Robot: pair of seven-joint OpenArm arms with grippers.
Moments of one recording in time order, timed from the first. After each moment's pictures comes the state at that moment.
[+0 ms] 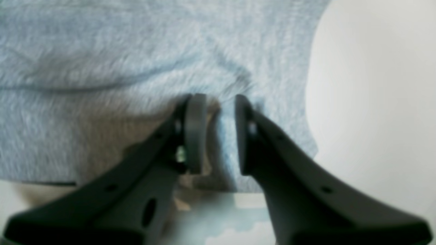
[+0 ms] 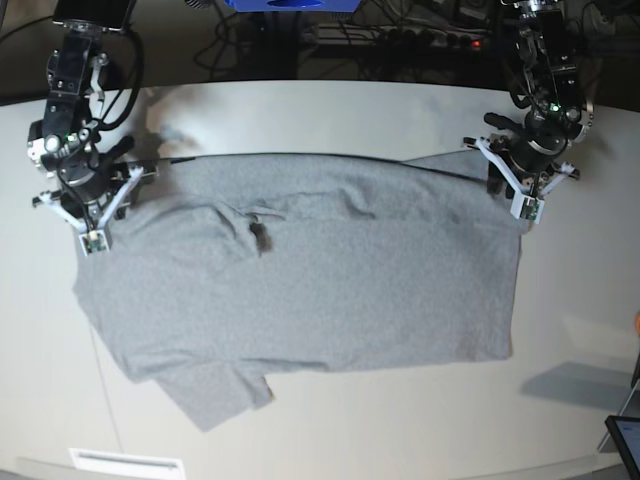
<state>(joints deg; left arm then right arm) 19.6 -17.5 -21.6 104.8 -12.3 -24.1 47.3 -11.1 6.1 15.9 104.9 -1.0 23.5 -54.0</state>
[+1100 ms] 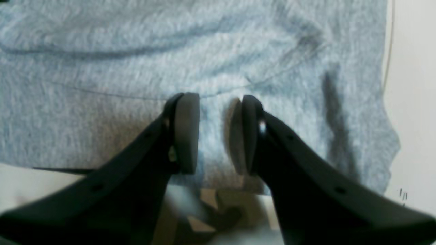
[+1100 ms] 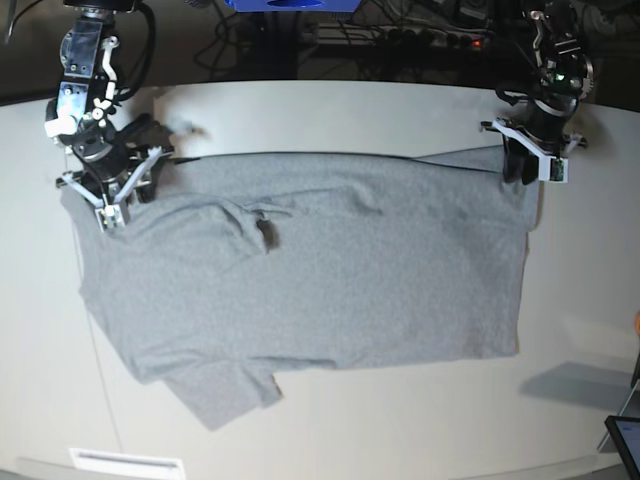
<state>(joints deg) 25.6 -18.7 -25.6 88.5 -12.5 -24.3 14.9 -15.6 4.3 15.3 98.3 0.1 25.5 -41.0</state>
